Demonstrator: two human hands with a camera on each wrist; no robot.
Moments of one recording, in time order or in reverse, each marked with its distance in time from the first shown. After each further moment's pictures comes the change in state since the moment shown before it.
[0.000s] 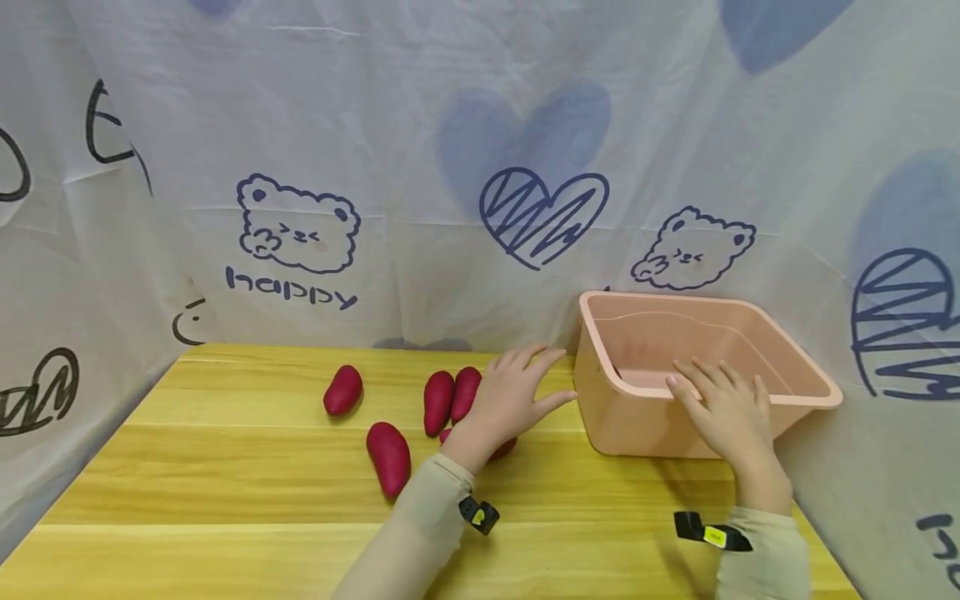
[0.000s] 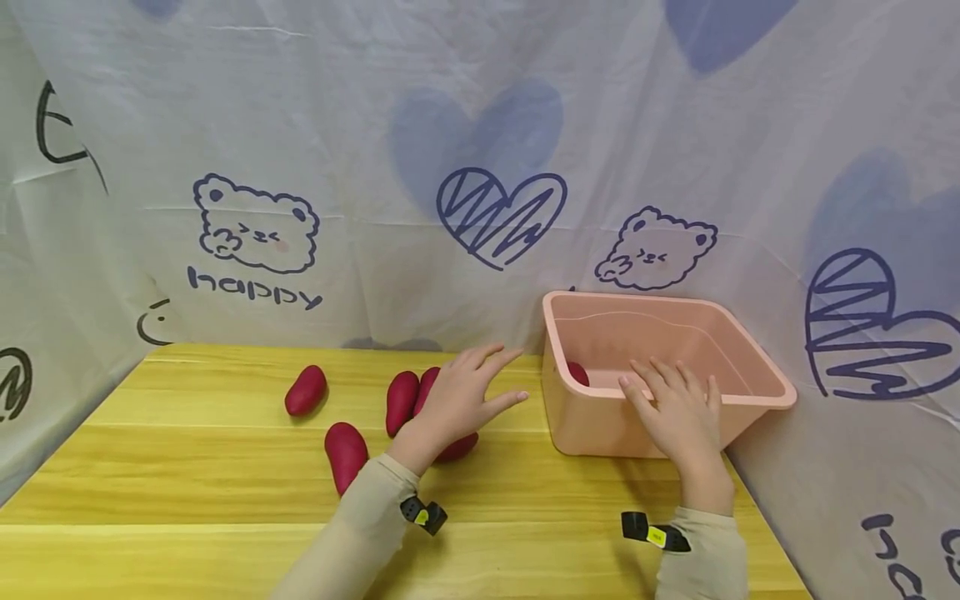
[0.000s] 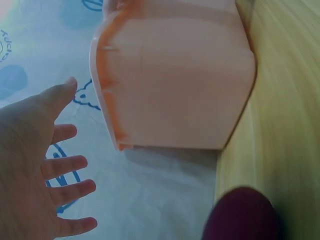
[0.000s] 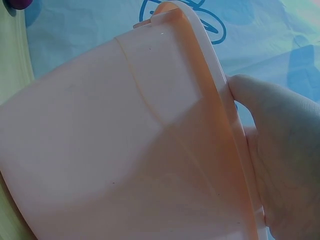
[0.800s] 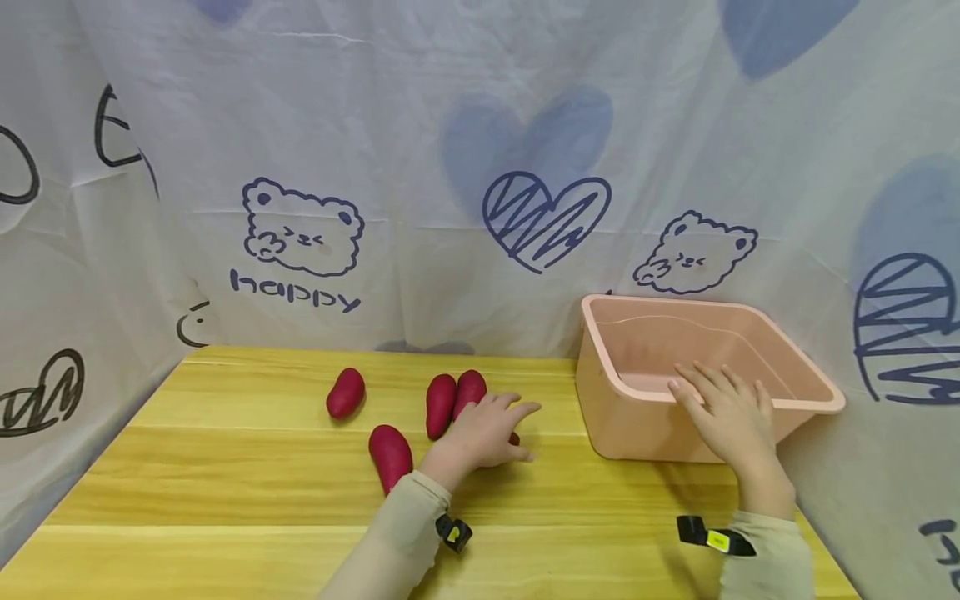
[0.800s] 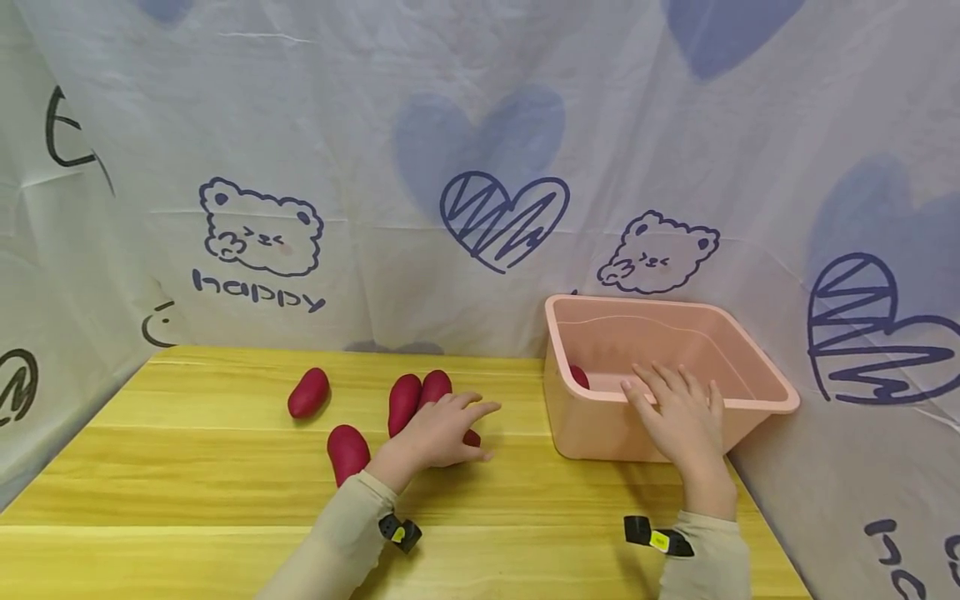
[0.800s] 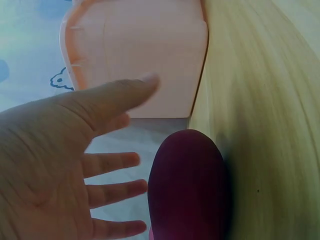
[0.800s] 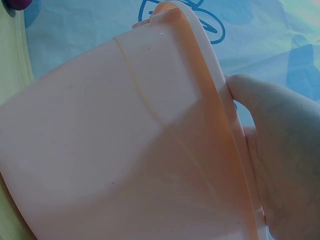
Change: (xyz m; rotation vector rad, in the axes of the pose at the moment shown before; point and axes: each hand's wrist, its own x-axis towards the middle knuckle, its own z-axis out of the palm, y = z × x) left_hand -0.037 -0.033 0.014 0.048 -0.361 0.003; right_hand 0.000 0.000 -0.001 0.013 -0.002 -0.001
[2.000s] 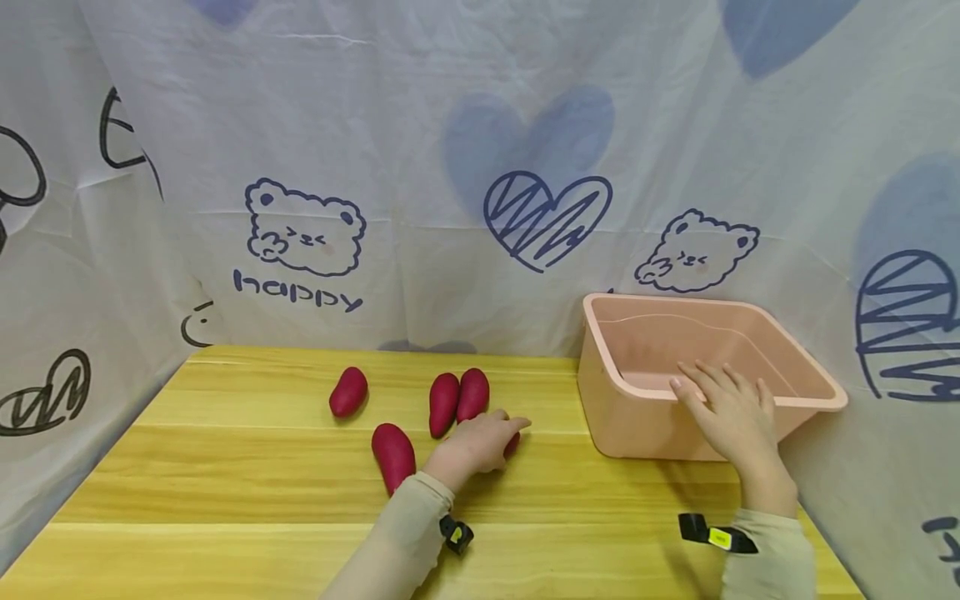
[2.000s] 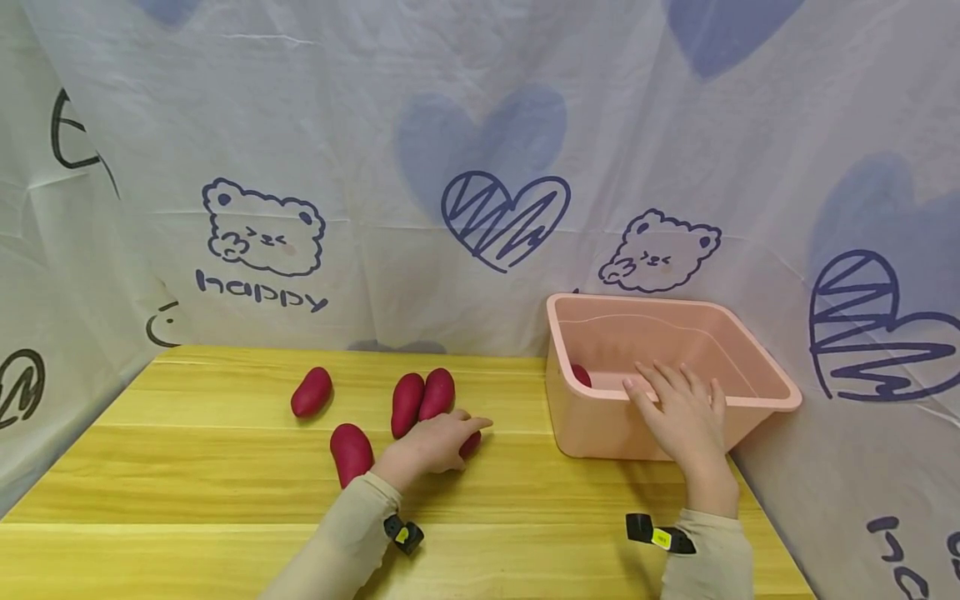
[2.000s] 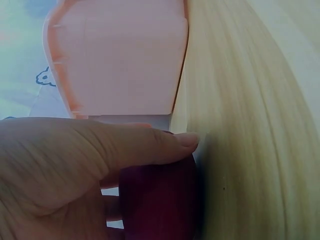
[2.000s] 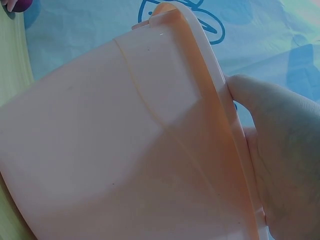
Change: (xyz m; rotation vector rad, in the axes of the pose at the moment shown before) left_hand -0.002 -0.005 0.015 0.036 -0.135 -0.066; right_hand -0.001 -0.001 0.000 -0.003 0.004 0.014
